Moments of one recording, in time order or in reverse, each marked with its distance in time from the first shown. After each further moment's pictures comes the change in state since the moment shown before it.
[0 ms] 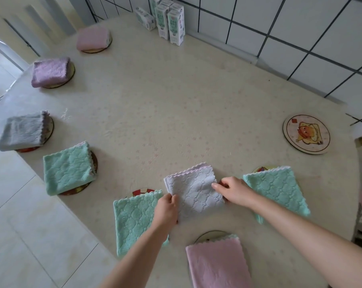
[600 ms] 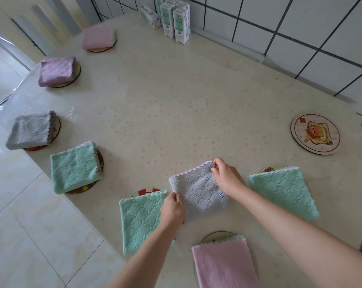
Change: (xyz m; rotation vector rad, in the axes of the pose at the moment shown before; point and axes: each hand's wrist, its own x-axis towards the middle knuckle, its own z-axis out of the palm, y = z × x) left_hand -0.008 0.015 0.001 0.095 0.064 -0.002; right_hand 0.034 -0.039 0.014 -0.042 0.232 0.023
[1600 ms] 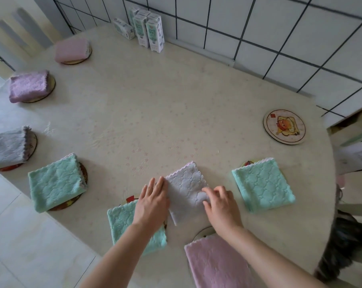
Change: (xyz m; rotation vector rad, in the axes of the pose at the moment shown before) left_hand 0.027 -0.022 -0.032 0.988 0.109 0.783; right_hand -0.096 0.024 0.040 -0.191 0.299 -0.052
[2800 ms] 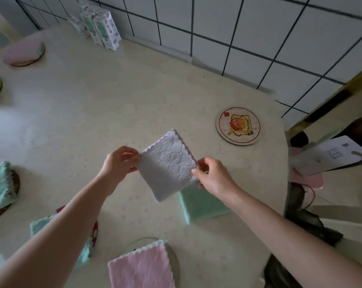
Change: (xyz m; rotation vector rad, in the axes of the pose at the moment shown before) left_hand 0.125 0.108 -0.061 -1.269 0.081 -0.473; right_hand 0.078 0.134 -0.117 0.774 -0.201 0.187
